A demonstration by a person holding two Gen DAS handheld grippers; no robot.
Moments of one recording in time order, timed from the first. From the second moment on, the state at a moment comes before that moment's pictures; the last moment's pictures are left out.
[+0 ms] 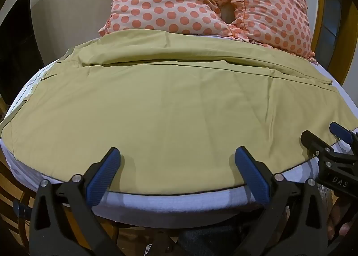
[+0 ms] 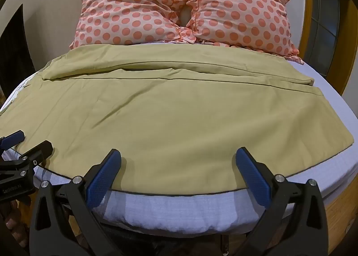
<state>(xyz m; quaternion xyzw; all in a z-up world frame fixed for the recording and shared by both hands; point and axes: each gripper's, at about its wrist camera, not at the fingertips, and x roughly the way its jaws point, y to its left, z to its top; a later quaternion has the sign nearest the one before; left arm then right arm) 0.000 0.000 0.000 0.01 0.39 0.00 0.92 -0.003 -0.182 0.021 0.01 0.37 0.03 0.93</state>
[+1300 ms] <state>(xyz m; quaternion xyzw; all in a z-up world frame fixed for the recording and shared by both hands) 0.000 0.000 0.000 0.01 0.38 0.00 0.92 -0.004 -0.181 0.020 0.01 0.36 0.03 0.93</state>
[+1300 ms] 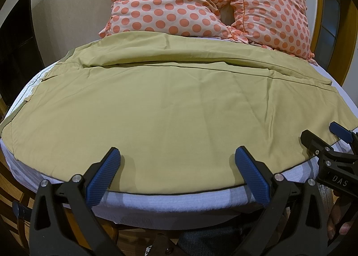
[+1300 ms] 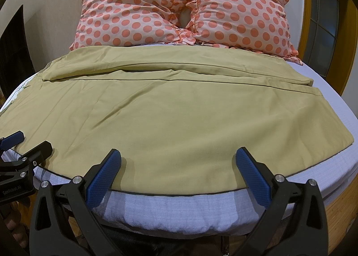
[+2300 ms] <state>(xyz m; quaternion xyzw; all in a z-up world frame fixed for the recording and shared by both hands) -0.001 0.000 0.001 0.01 0.38 0.00 0.93 -0.004 -0.181 0.020 0.01 0.36 0.03 0.93</state>
